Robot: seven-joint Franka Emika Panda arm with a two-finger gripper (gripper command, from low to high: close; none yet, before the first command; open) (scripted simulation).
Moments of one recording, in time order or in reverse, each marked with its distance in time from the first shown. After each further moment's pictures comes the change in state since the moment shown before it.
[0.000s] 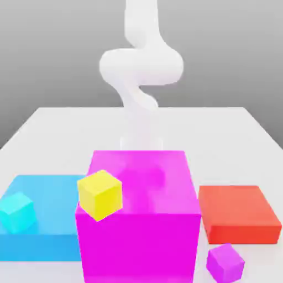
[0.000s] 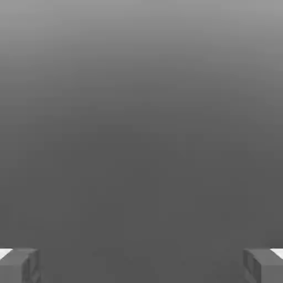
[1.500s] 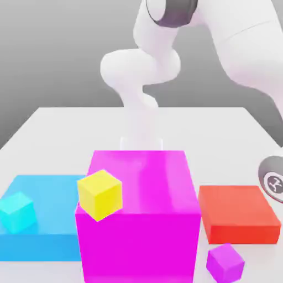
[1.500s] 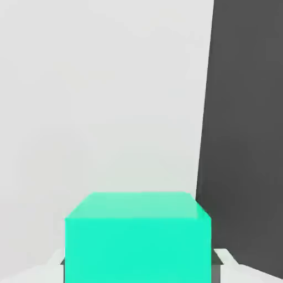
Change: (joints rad) arm 0.370 1.385 0.142 0.347 -0.161 0.280 -0.945
